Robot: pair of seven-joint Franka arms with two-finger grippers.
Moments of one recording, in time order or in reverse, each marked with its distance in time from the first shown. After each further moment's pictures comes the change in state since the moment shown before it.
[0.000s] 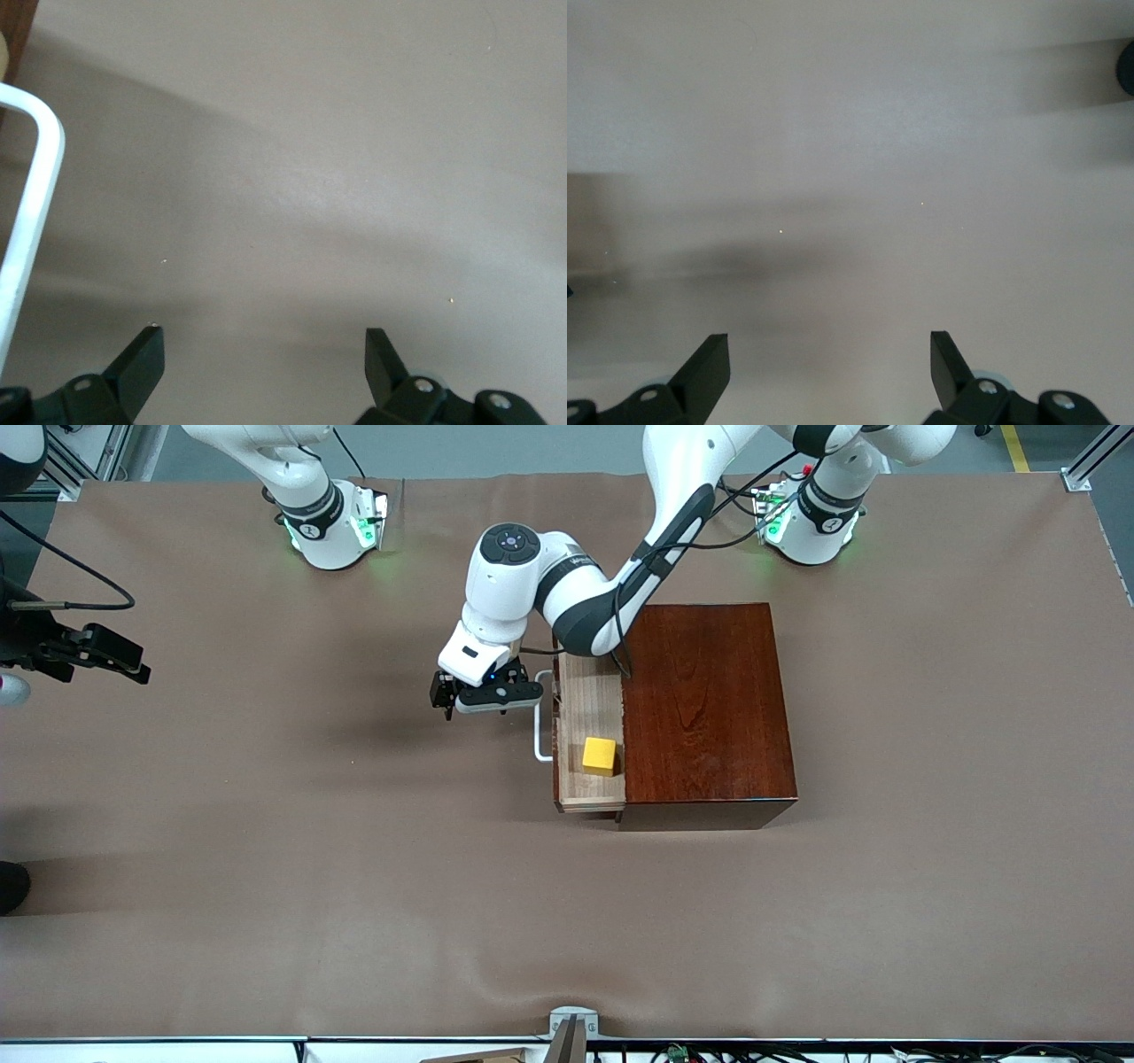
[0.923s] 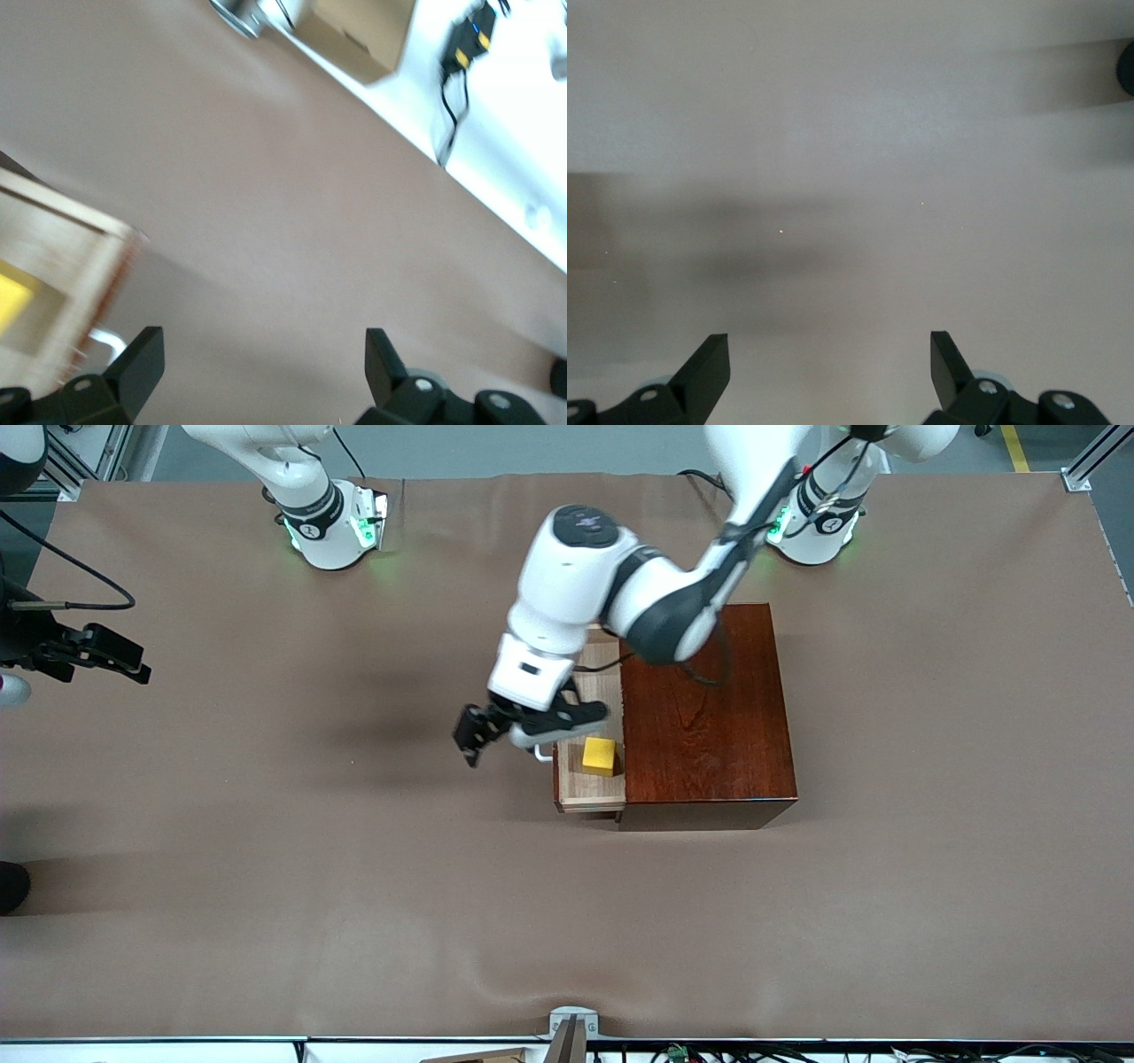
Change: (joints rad) left arm 0.196 -0.172 0.018 0.049 -0.002 -0.095 -0.048; right arm 0.000 0.000 0.001 0.000 0.000 0.000 0.000
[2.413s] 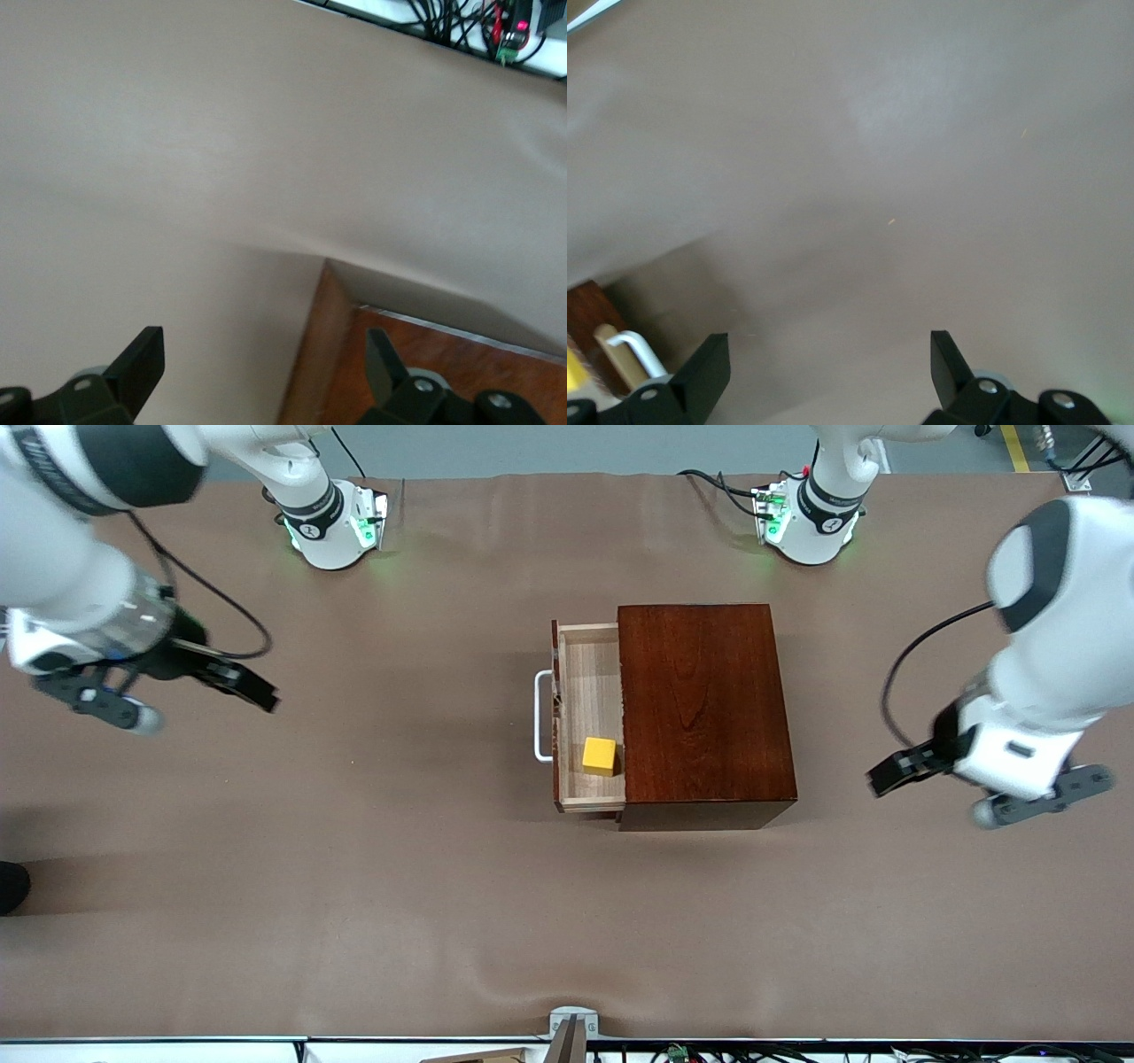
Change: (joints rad) left arm 0.626 -0.360 -0.001 -0.209 -0.047 -0.574 0.944; right arm 0.277 0.080 0.013 0.007 0.058 0.088 0.763
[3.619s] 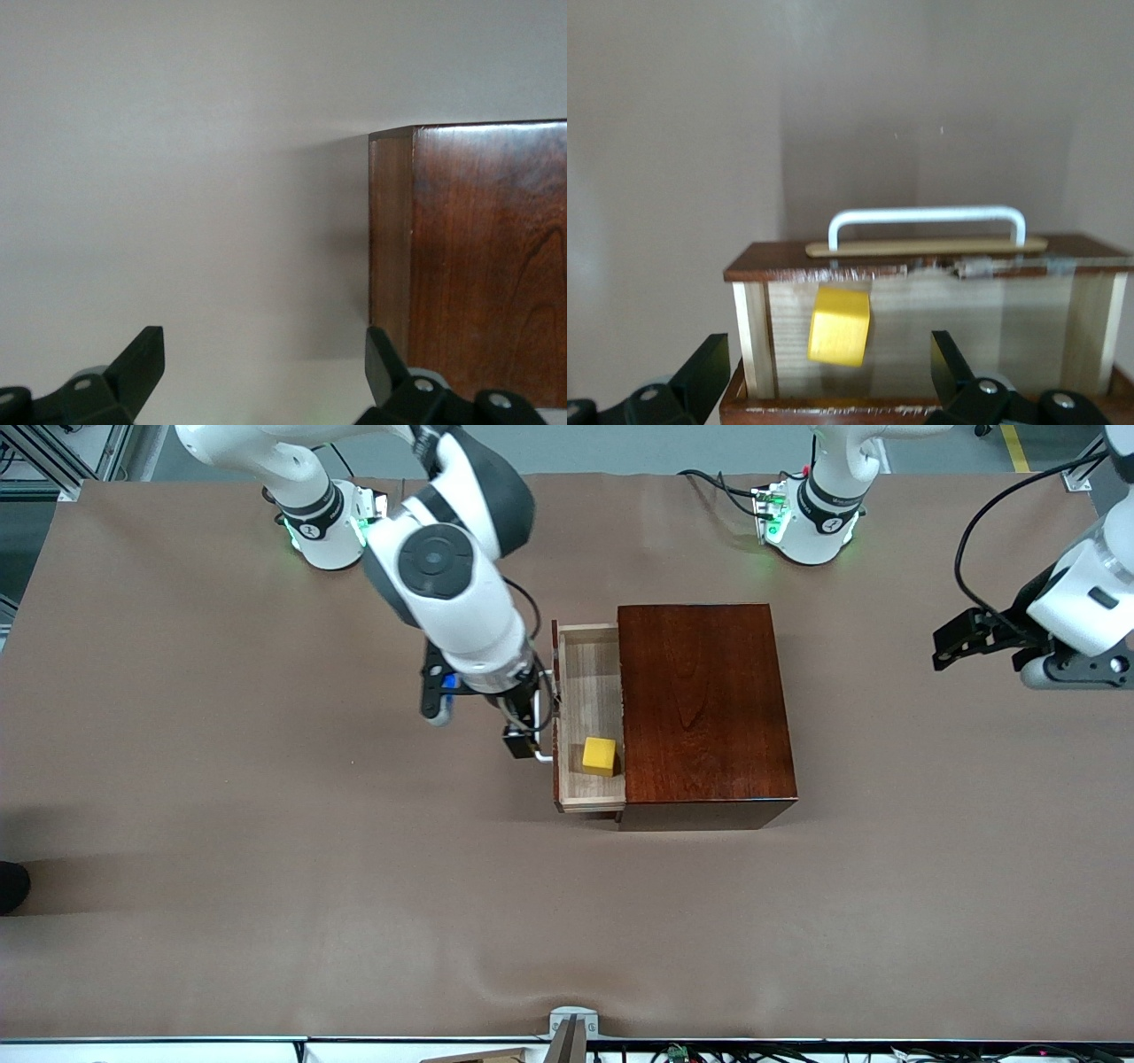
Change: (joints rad) left arm 0.077 -0.269 -0.021 -0.166 -0.003 -0.210 0.358; right arm 0.428 0.430 0.003 0.297 0.062 0.272 1.477
